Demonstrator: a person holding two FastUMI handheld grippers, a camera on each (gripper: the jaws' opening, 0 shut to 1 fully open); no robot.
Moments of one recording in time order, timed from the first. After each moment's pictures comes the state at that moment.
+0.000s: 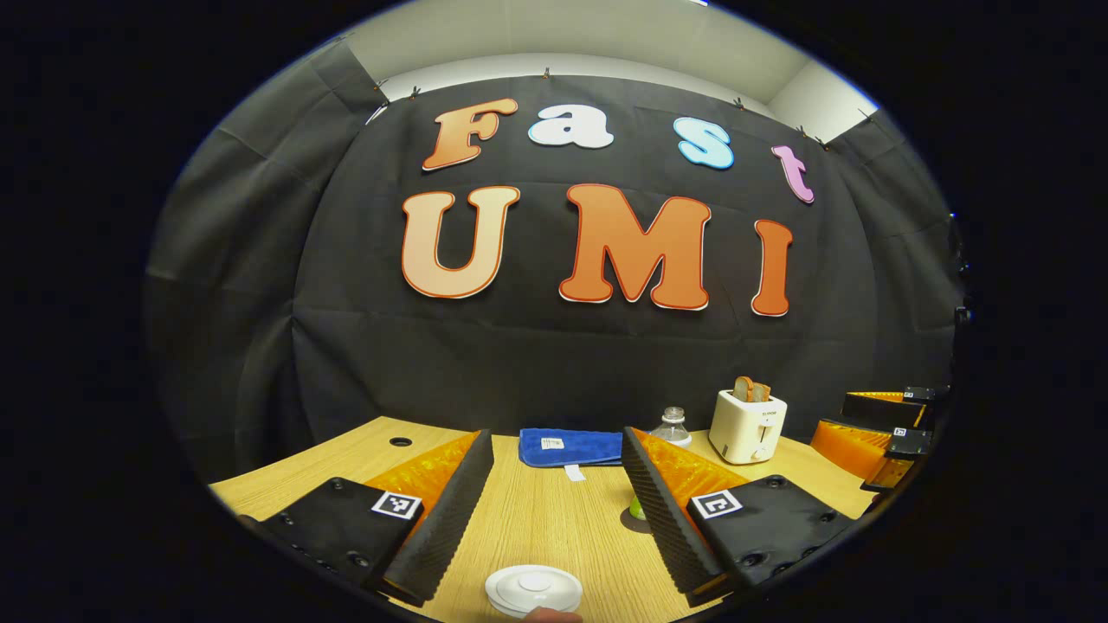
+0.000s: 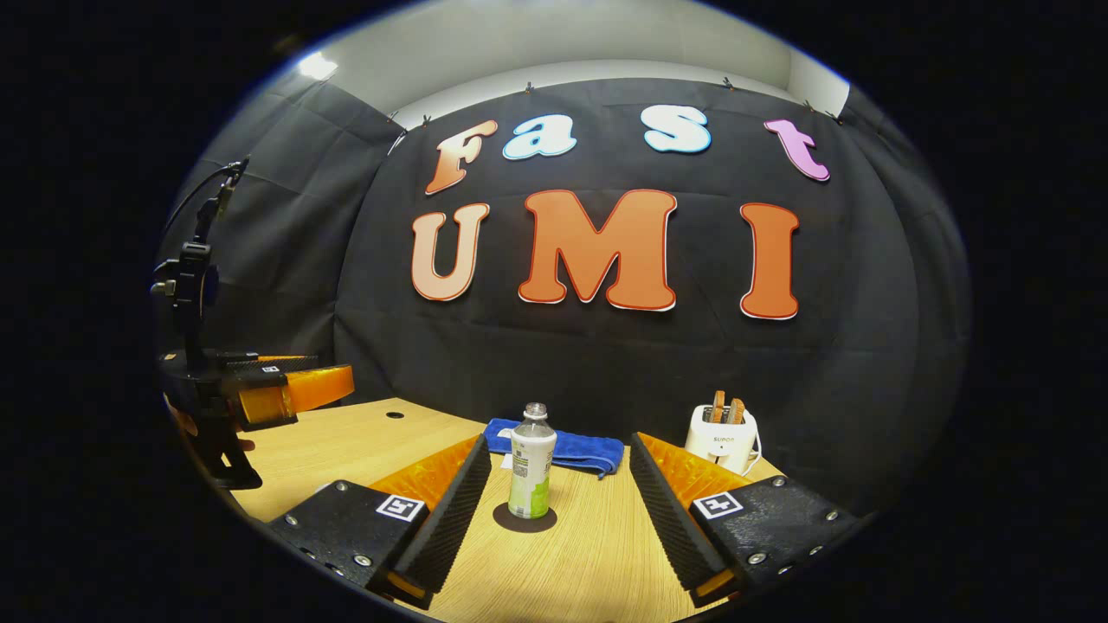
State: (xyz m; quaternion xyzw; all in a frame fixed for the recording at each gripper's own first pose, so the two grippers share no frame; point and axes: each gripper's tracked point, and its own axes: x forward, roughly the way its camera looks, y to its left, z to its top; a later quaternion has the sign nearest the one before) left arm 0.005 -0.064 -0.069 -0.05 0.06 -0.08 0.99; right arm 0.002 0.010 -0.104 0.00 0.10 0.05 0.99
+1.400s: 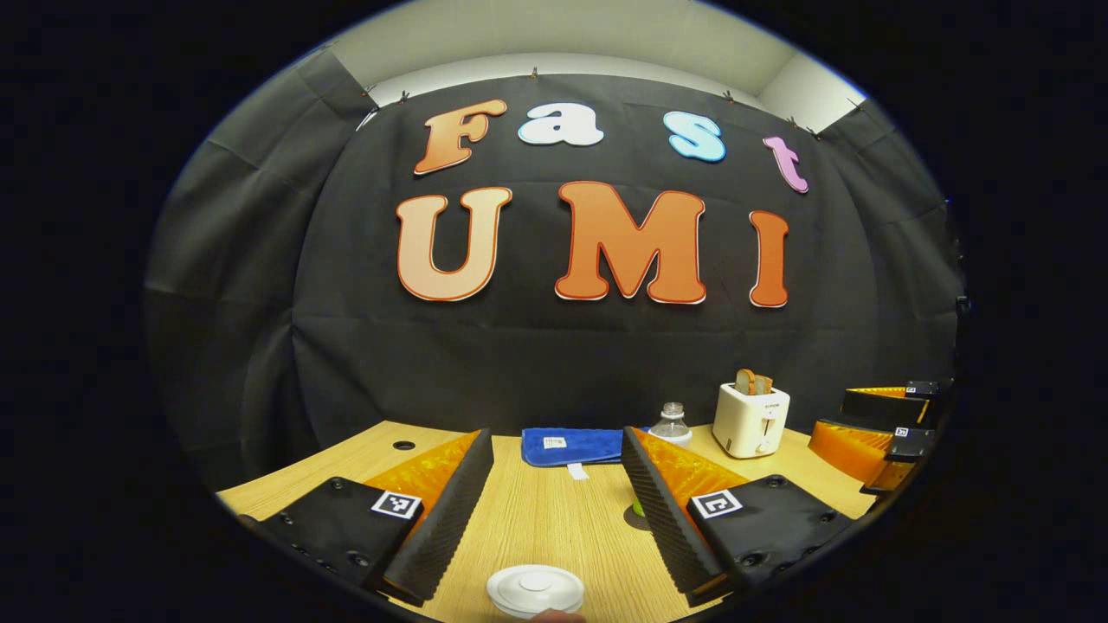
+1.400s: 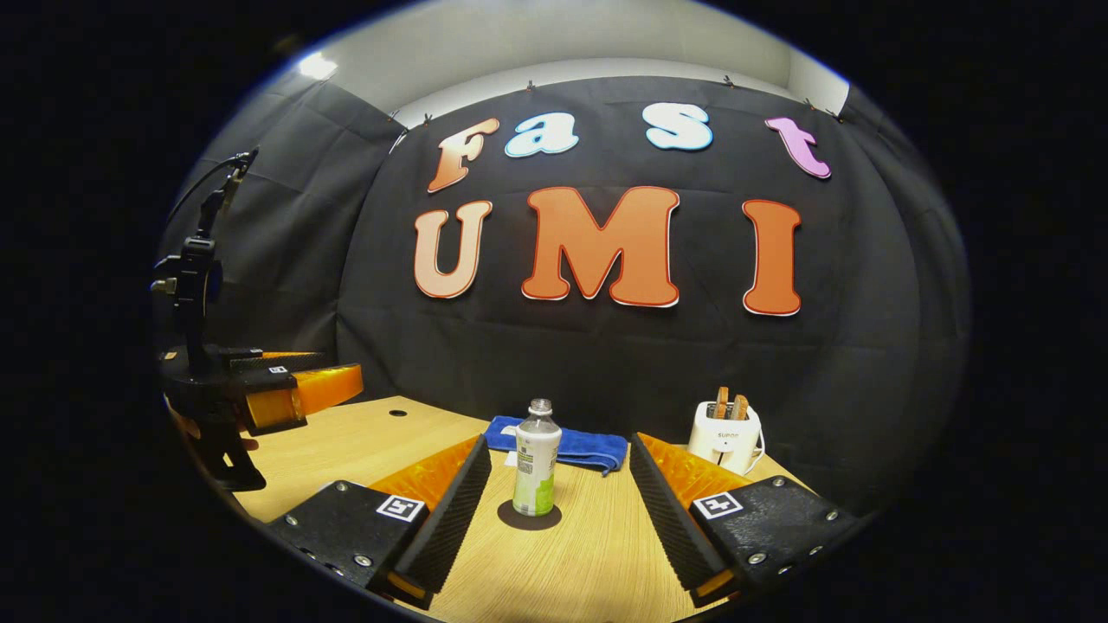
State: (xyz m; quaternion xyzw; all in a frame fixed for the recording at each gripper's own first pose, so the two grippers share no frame) left arm 0.006 -0.069 -0.068 -0.03 0.06 -0.08 0.99; right arm 0.001 0.017 -0.107 0.00 0.11 0.05 0.99
